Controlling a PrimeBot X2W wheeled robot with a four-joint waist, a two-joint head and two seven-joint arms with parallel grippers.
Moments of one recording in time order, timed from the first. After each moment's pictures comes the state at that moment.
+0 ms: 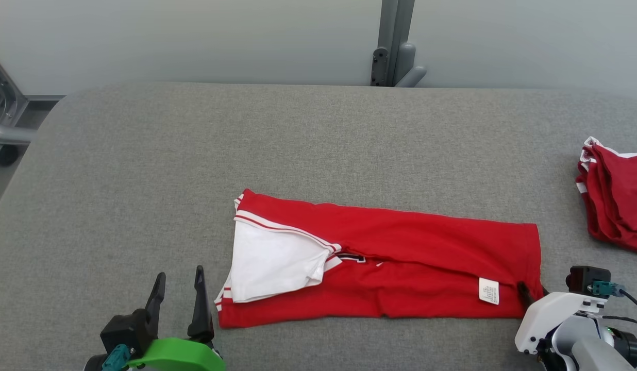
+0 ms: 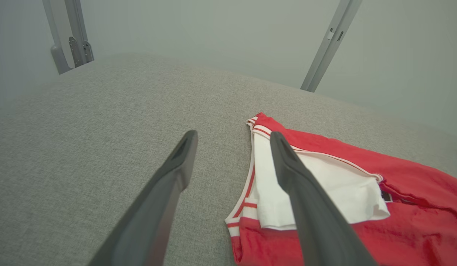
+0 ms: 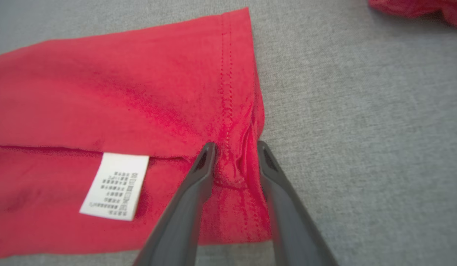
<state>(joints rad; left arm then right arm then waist) -0.01 0.12 -0.24 0.26 -0.44 0.08 -0.26 -0.31 -0.21 0.11 0.92 0.48 0.13 -0.09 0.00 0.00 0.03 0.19</state>
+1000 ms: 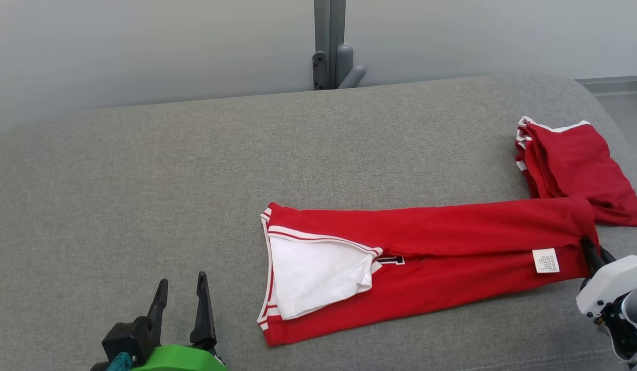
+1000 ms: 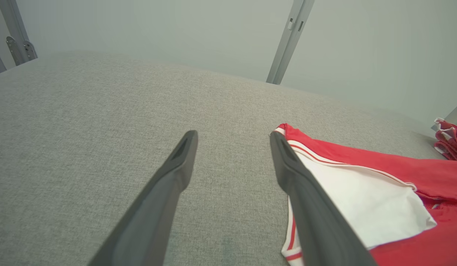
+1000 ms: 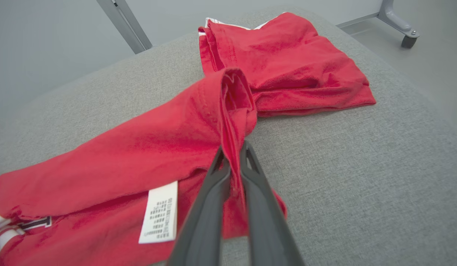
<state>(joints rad) 0.02 0.08 -0.20 0.25 -0.41 0.05 -0.26 -0.23 -0.40 0.07 0.60 0.68 0.13 0.00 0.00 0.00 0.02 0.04</state>
